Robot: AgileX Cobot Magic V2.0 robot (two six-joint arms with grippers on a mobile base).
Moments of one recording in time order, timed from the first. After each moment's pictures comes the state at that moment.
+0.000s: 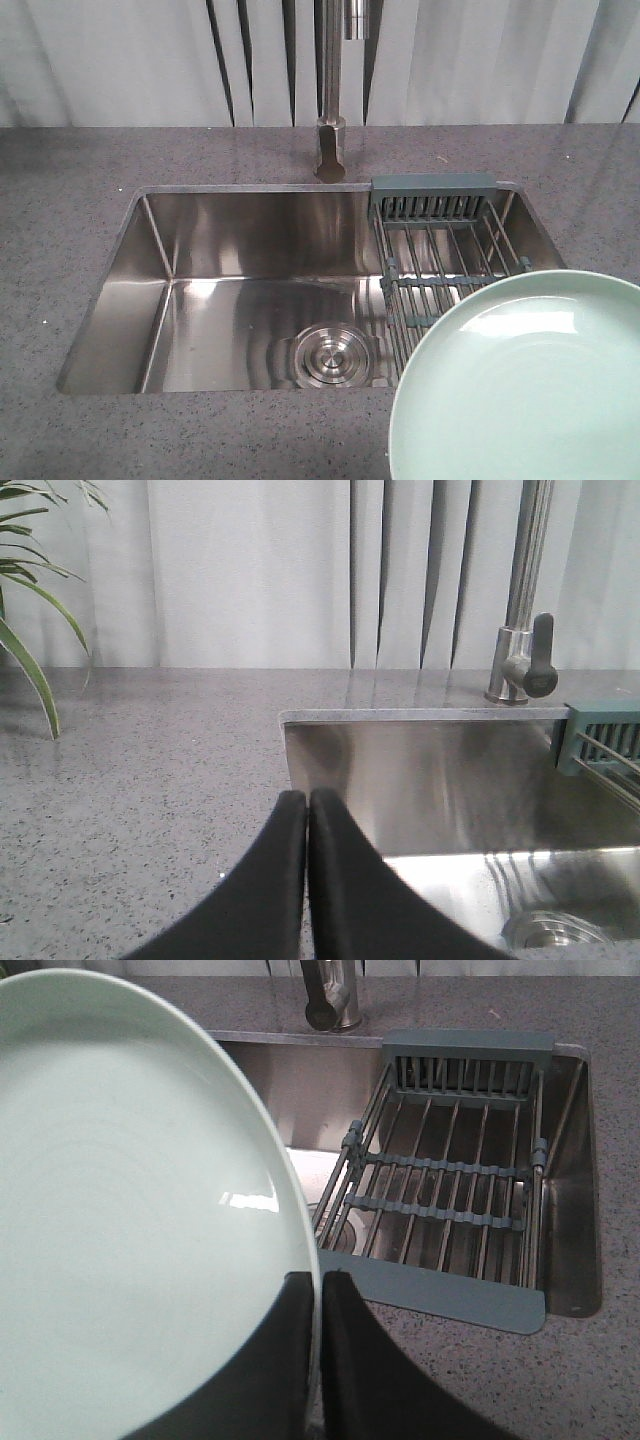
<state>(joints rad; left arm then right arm) -0.08 -0.01 0.03 0.15 0.07 -0.26 0.23 0.28 -0.70 0.18 0.93 0.01</state>
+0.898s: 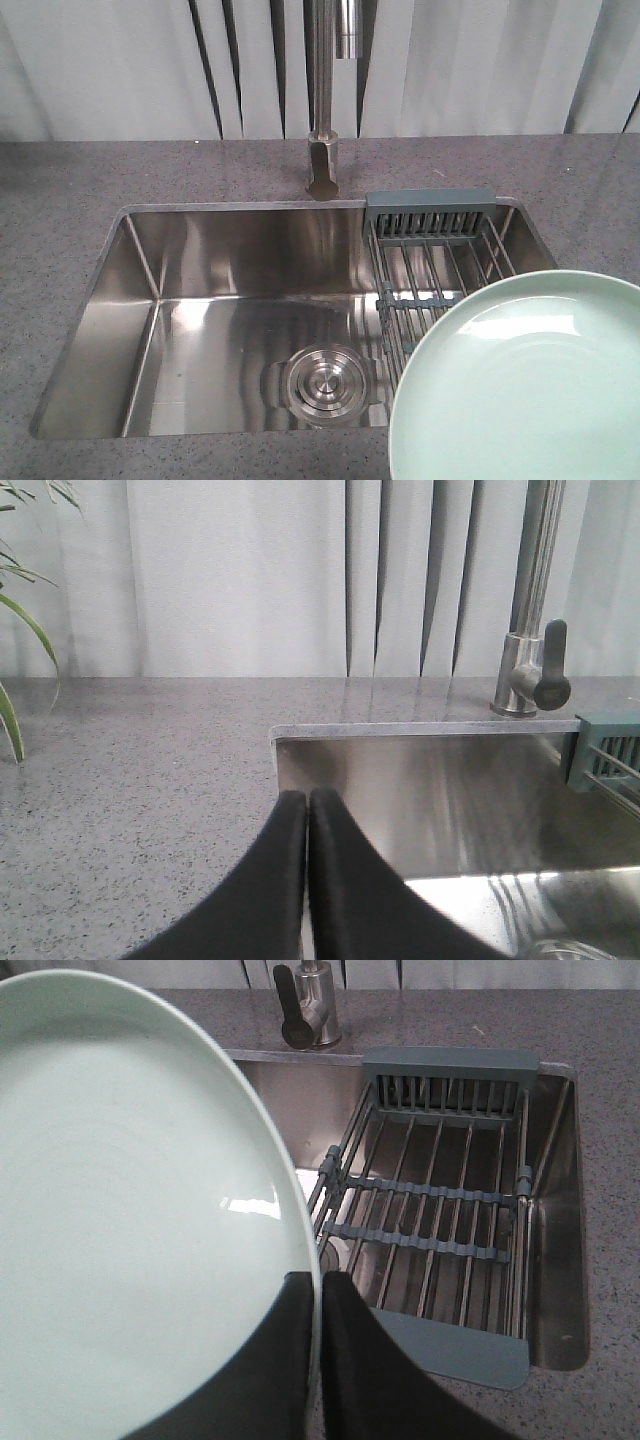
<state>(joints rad) -0.08 -0.01 0.03 0.15 0.07 -0.26 0.23 0.28 -0.70 0.18 0.93 0.01</state>
